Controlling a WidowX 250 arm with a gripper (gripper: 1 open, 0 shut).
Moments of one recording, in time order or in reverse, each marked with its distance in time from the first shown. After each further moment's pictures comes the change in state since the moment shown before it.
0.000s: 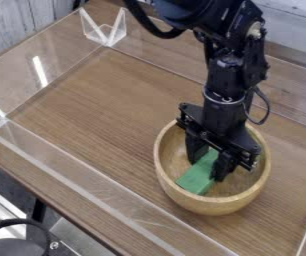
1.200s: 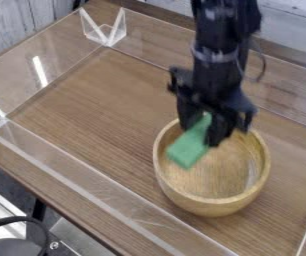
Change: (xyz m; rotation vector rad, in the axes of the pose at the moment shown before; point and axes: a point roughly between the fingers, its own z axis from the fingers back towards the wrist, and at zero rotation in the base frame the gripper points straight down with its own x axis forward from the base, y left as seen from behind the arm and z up) arm -0.004 0.022 0.059 0.002 -0.085 0.039
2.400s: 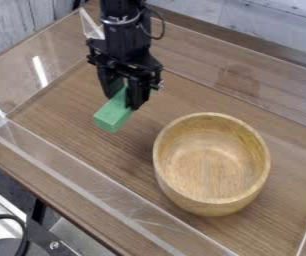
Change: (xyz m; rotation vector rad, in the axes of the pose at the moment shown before) arm -0.011 0.083 -0.006 0.007 0.031 0.114
